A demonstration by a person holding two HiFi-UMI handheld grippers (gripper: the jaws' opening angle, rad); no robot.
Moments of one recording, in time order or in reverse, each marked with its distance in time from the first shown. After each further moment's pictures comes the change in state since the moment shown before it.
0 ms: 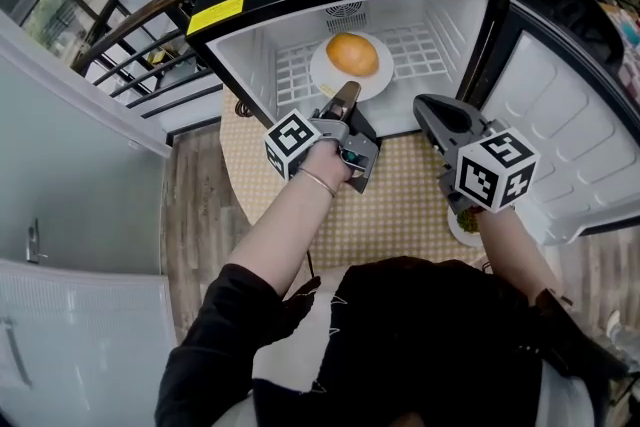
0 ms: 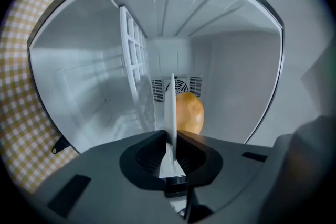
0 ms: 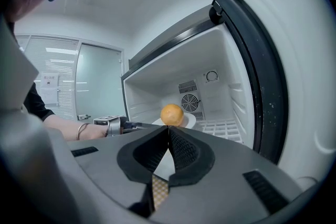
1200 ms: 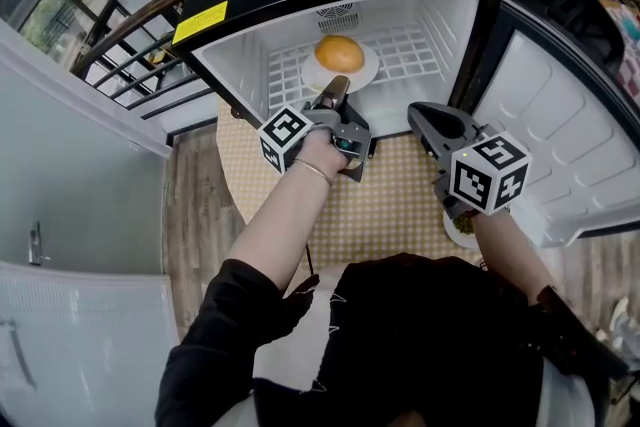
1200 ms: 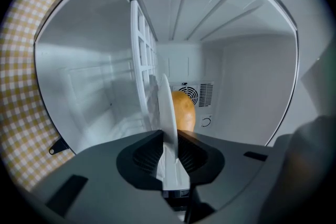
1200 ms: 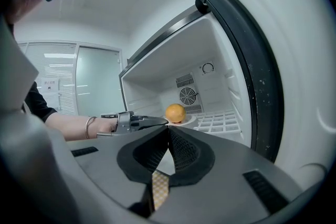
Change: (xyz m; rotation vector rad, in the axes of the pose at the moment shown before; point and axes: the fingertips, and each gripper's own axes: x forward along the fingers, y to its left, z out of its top) left arm 0.016 0.017 0.014 -0.052 -0.081 0.073; right arm 0.000 -0.011 -0.017 0.047 0.027 0.021
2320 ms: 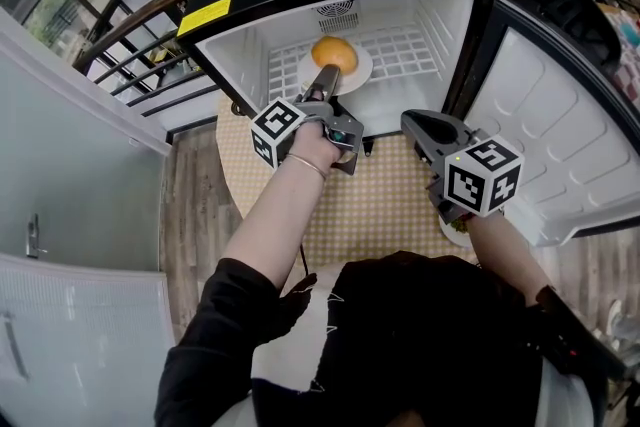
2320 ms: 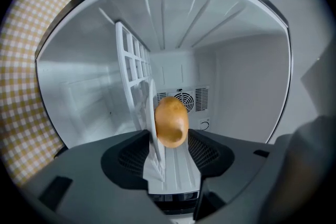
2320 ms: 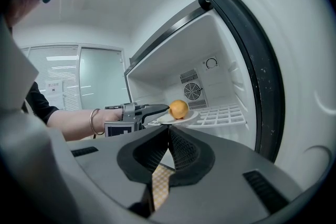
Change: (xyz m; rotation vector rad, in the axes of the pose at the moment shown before) left arm -0.010 -0.013 0.011 0.046 -0.049 0.025; right arm -0.006 0.014 -0.013 0.019 0.031 0.039
